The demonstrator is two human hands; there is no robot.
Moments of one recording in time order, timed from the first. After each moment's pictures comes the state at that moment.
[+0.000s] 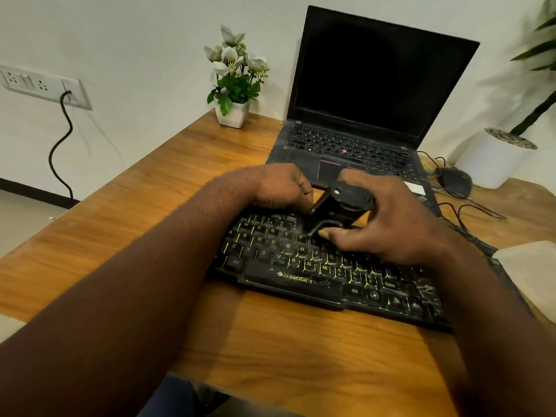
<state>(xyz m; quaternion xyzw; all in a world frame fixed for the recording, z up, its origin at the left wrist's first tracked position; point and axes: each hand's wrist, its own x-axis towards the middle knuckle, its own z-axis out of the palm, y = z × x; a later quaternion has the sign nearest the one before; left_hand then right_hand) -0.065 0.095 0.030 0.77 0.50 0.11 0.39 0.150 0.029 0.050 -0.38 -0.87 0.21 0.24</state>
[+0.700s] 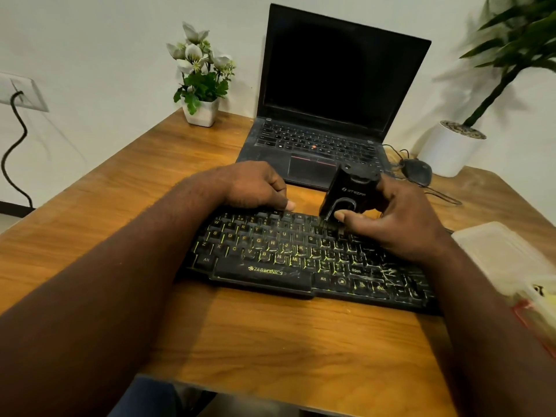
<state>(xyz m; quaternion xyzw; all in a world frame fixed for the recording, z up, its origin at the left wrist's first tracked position) -0.060 0.092 0.031 0.80 0.47 0.10 0.36 0.202 0.010 0.037 -0.50 -0.77 0.20 0.35</state>
